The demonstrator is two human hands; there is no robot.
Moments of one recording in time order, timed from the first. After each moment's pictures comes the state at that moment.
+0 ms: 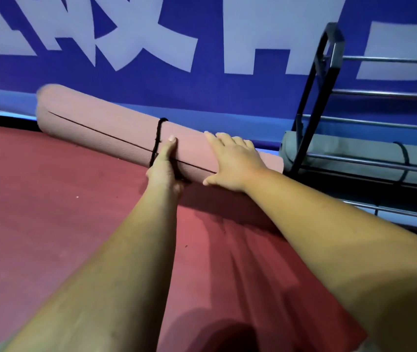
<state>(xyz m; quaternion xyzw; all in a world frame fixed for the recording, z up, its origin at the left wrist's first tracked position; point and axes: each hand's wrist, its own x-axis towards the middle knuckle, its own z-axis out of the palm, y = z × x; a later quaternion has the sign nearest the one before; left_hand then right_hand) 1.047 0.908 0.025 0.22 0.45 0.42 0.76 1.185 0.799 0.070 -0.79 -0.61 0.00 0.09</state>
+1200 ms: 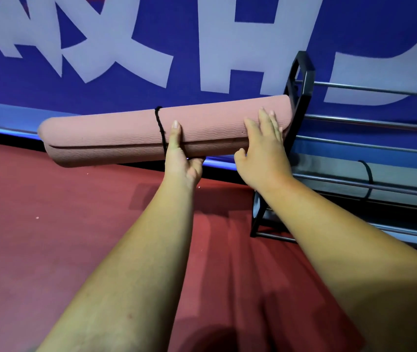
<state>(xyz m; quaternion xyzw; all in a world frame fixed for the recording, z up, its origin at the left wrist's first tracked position) 1.164 0.917 0.059 0.15 0.22 0.43 0.86 1.255 0.766 0.102 -0.84 -0.45 -0.10 0.29</state>
